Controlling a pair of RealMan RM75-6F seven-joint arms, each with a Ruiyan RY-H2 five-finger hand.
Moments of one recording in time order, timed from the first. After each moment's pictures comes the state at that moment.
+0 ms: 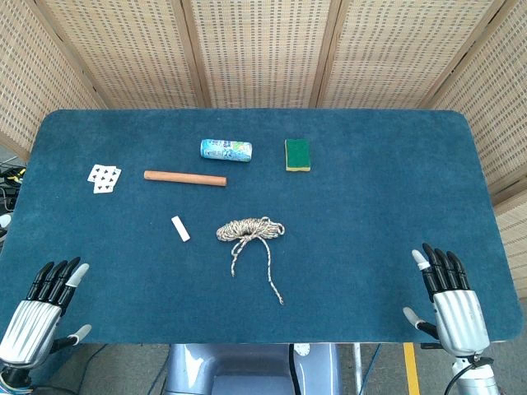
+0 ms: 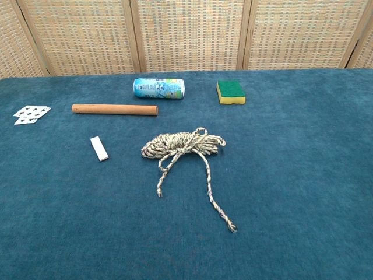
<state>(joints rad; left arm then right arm) 0.02 -1.13 0.10 -1.76 1.81 1.59 0.21 0.00 -1.21 0.02 -1.80 -1.71 1.60 -0.29</state>
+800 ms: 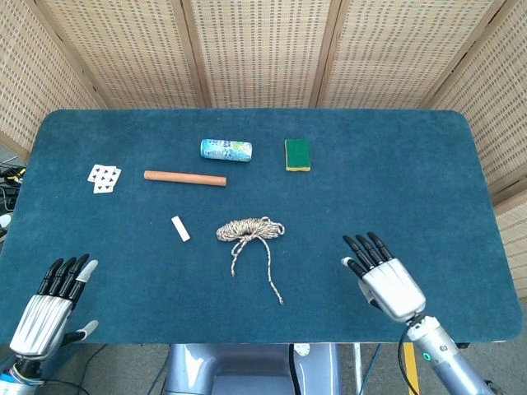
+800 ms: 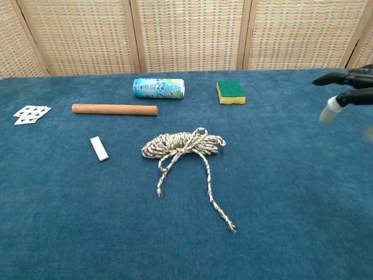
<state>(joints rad) 0.00 -1.17 0.08 -1.77 1.75 1.52 0.28 0.32 -1.14 0.08 -1.84 -1.72 1.14 -0.41</state>
